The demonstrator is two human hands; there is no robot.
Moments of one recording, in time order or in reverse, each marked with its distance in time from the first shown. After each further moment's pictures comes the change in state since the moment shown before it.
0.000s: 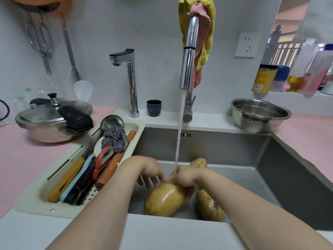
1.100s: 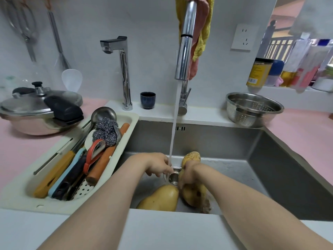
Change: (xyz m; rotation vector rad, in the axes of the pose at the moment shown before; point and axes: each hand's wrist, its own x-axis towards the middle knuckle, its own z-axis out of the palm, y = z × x) left_hand 0.009 0.025 0.018 0.102 0.090 0.232; right_hand 0.026 0.025 -0.019 -0.593 0.053 0.311
